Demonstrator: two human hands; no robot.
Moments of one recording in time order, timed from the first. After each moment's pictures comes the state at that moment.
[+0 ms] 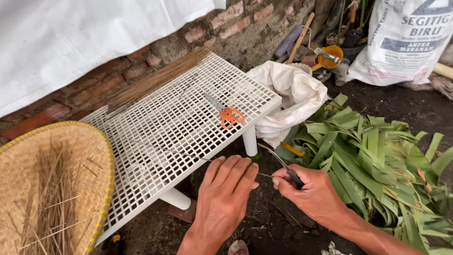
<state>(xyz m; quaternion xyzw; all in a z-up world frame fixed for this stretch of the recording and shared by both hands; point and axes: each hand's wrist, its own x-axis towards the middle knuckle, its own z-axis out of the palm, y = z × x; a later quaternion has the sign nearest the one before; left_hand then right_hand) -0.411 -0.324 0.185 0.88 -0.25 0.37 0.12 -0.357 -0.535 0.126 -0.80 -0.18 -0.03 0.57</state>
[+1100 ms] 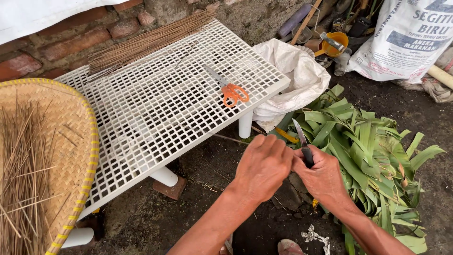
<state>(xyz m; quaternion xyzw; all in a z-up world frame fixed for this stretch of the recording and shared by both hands) -0.354 -0.360 0.114 0.91 -0.28 0.29 0.04 -0.328 -0.541 0.066 -0.87 -0.09 -0.04 0.48</state>
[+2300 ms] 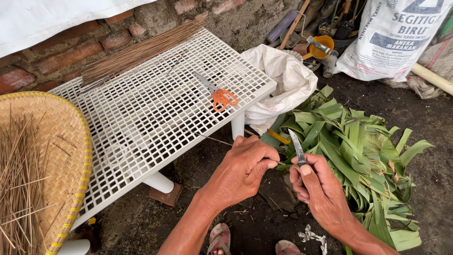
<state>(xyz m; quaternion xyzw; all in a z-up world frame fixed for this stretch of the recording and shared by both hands) -0.375 -0.334 0.164 0.80 -0.33 0.16 0.47 -0.388 -0.555 0.110 -0.70 -0.10 0.05 0.70</state>
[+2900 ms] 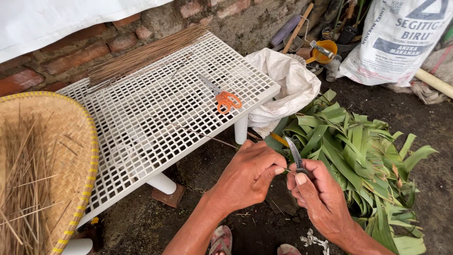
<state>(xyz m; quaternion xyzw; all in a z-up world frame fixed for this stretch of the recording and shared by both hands) -0.377 -0.338 0.163 0.80 -0.35 0.18 0.45 -0.397 -0.549 0.114 -0.71 -0.17 0.03 0.68</state>
